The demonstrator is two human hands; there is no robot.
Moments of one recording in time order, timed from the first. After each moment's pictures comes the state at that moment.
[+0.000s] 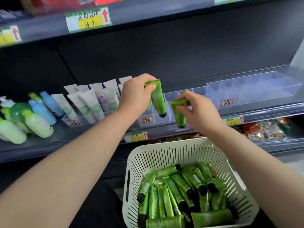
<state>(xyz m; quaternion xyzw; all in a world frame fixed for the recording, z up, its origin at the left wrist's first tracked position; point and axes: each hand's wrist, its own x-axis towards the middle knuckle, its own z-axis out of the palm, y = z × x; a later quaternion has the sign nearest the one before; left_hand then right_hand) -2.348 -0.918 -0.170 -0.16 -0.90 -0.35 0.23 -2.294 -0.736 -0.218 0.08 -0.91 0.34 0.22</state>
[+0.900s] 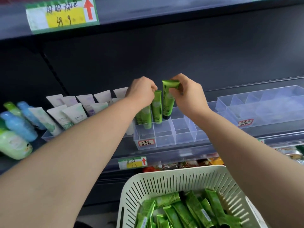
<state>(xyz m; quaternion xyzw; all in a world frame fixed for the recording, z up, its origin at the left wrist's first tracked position) -2.489 -0.900 -0.175 -0.10 -0.96 -0.22 0.12 -2.436 -0.753 -0.197 0.06 -0.87 0.40 0.27</state>
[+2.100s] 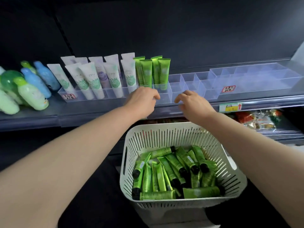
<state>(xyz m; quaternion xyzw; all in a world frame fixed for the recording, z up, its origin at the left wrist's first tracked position) -2.330 -0.937 -0.234 -0.19 -0.97 -0.14 0.06 -2.315 -0.739 -0.269 0.12 -0.98 0.12 0.10</state>
